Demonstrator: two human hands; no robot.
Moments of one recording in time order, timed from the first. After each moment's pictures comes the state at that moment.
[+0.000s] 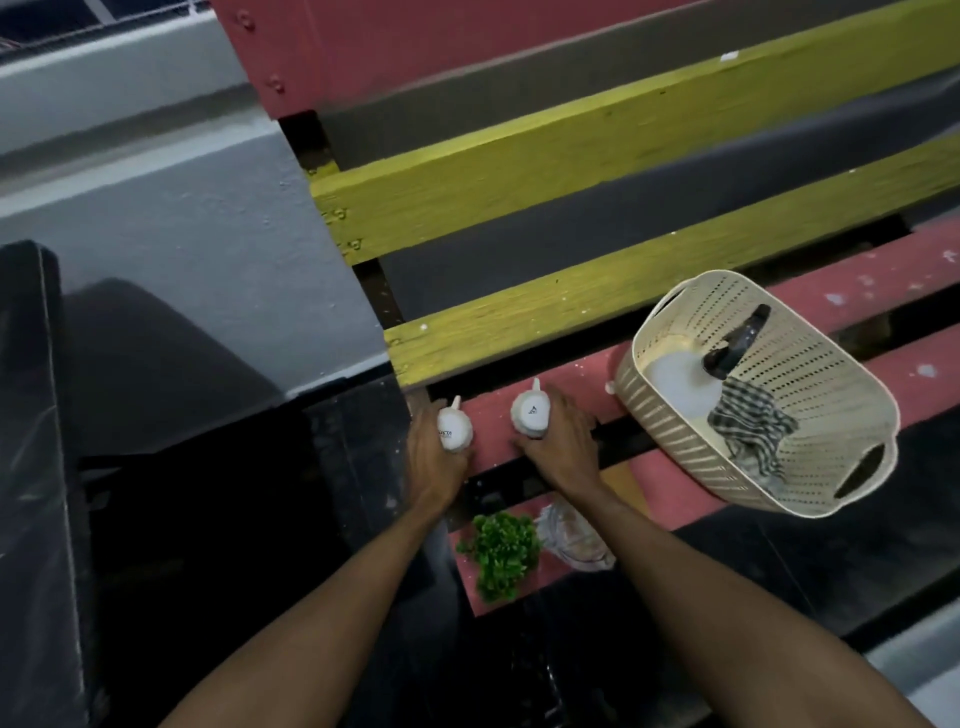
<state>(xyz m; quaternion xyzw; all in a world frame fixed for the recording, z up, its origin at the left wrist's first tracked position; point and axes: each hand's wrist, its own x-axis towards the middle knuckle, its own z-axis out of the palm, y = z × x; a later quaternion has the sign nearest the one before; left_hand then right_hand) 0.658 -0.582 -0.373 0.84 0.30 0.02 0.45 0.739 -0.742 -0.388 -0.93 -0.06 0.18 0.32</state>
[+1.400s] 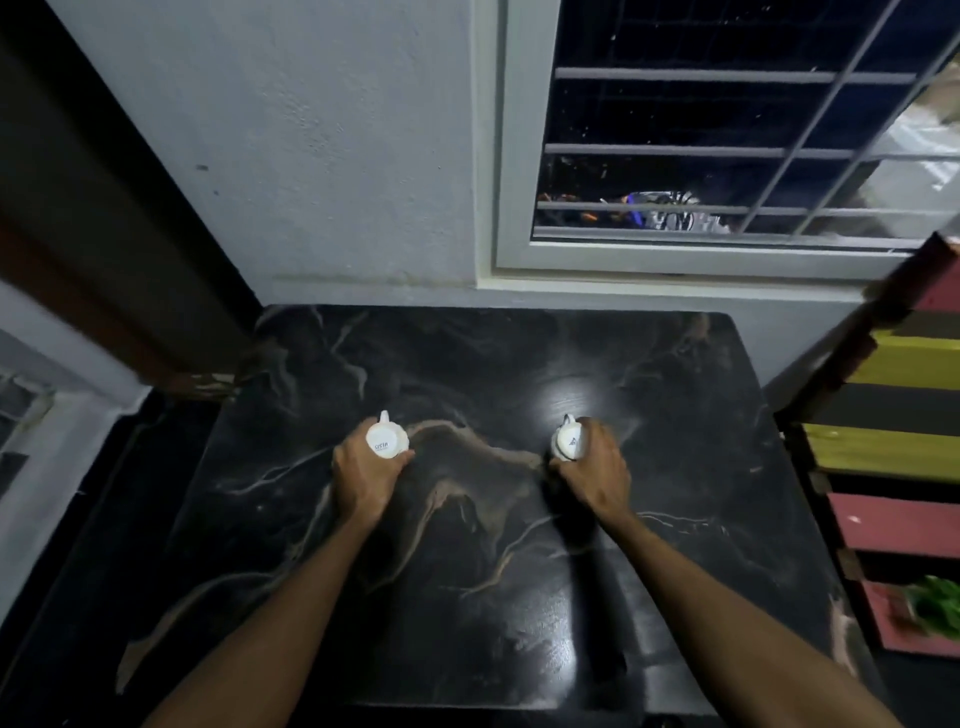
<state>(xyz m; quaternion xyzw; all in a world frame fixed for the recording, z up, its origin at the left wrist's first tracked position) 0.044 0.030 -0.115 0.73 0.57 0.21 0.33 0.255 -0.174 -0.114 -0.91 -0.21 0.19 0.31</state>
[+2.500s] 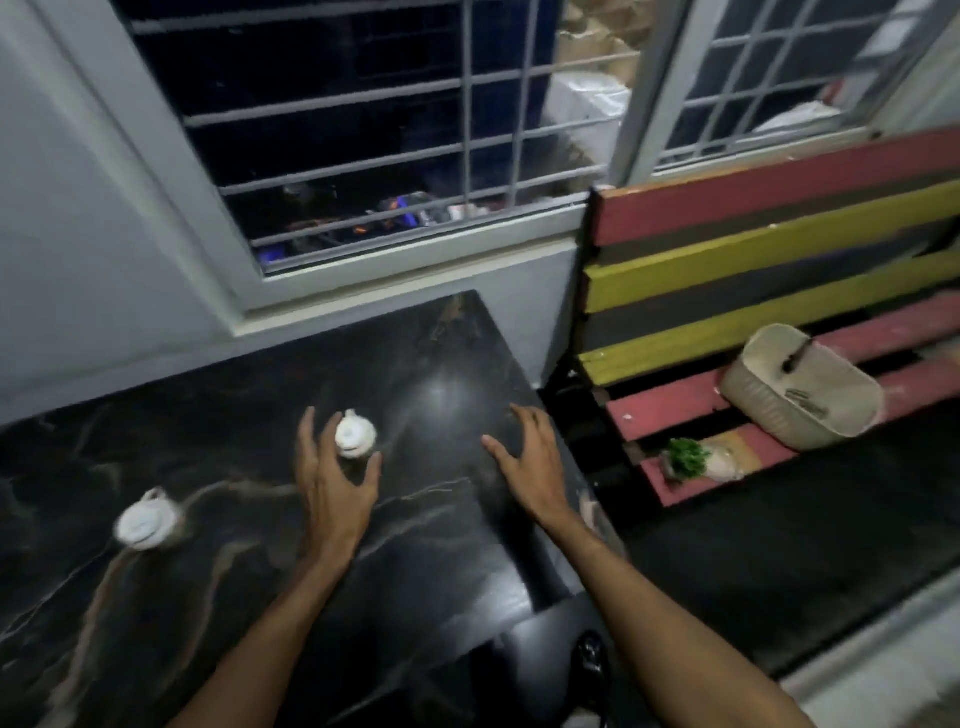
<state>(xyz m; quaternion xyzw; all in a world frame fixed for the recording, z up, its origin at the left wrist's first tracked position) 0.197 -0.181 -0.057 0.86 0.30 0.26 0.32 0.327 -0.396 -0.074 -0.89 -0.13 0.09 0.43</state>
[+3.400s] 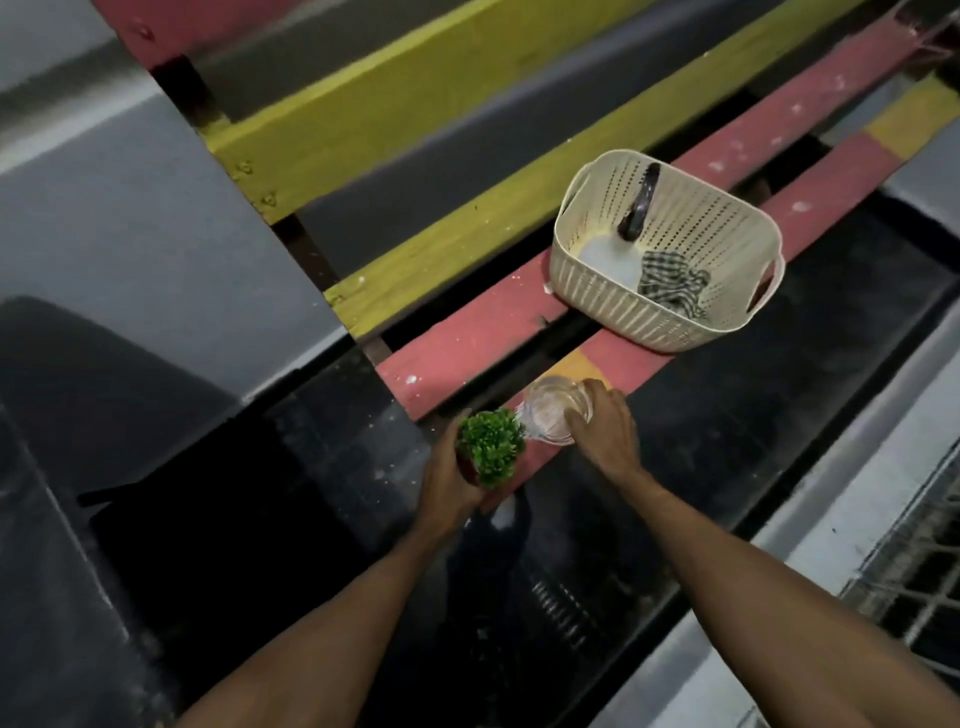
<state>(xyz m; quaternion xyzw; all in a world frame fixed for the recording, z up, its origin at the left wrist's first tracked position) 0.532 -0.616 -0.389 0.80 0.12 -0.12 0.58 0.613 -0.828 -0.369 -0.93 0.15 0.18 0.29</state>
